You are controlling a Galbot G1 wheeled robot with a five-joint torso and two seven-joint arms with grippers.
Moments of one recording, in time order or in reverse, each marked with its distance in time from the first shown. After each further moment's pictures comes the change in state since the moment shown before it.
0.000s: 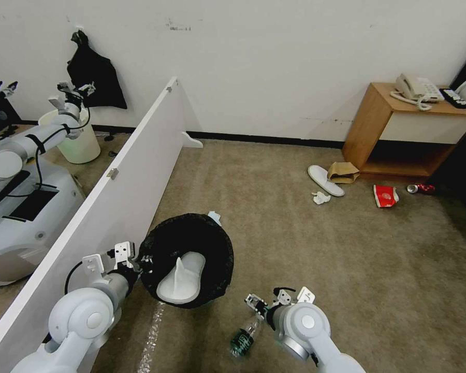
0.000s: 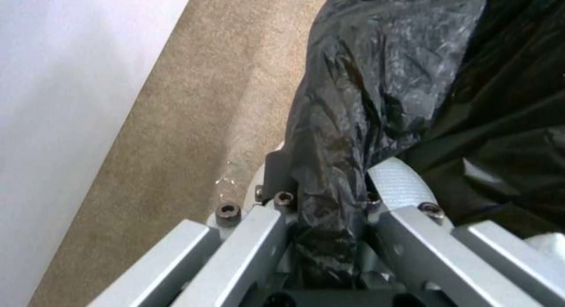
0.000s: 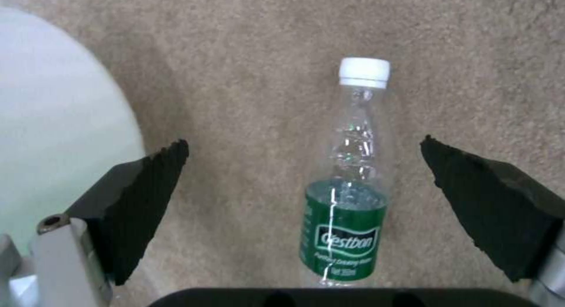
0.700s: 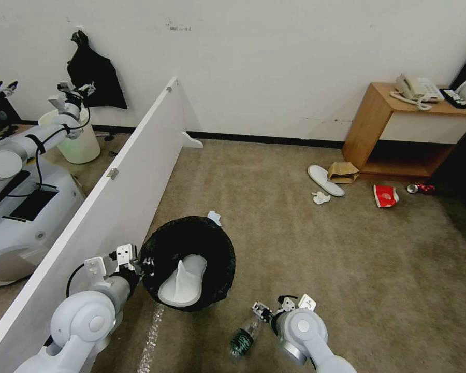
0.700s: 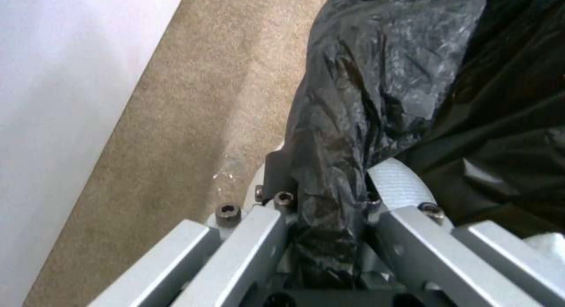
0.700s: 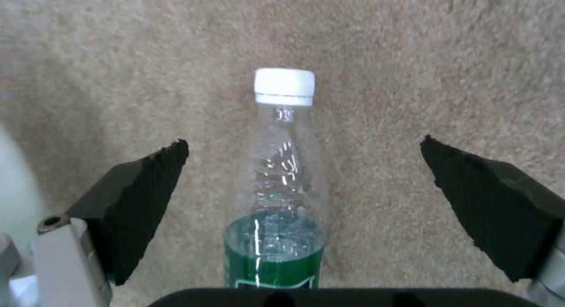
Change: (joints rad) left arm 0.011 -0.001 0.012 0.000 0.019 -0.006 0.010; right arm 0.002 0.040 0.016 -0.146 -0.096 0.005 -0.047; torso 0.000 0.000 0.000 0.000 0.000
